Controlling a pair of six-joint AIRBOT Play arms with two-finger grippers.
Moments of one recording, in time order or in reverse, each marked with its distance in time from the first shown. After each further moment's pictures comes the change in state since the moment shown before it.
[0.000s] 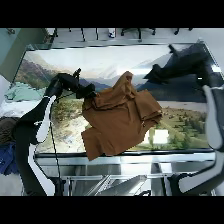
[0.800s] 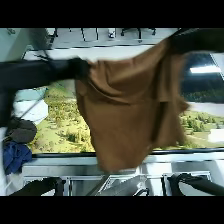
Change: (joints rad) left arm -0.242 0.758 -0.258 0.269 -0.167 -0.102; right arm 0.195 0.376 0.129 -0.340 0.141 -0.150
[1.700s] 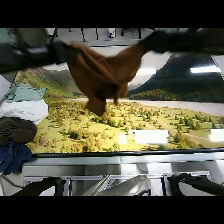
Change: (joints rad) left arm 0.203 0.065 0.259 -0.414 0.111 0.245; right arm 0.004 0.067 0.071 0.402 0.012 0.008
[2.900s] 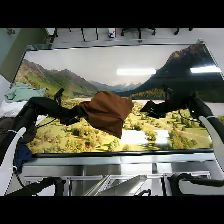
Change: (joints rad) left arm 0.137 -0.127 -0.893 0.081 -0.014 -0.087; right arm -0.095 -0.231 -0.901 -0.069 0.123 0.094
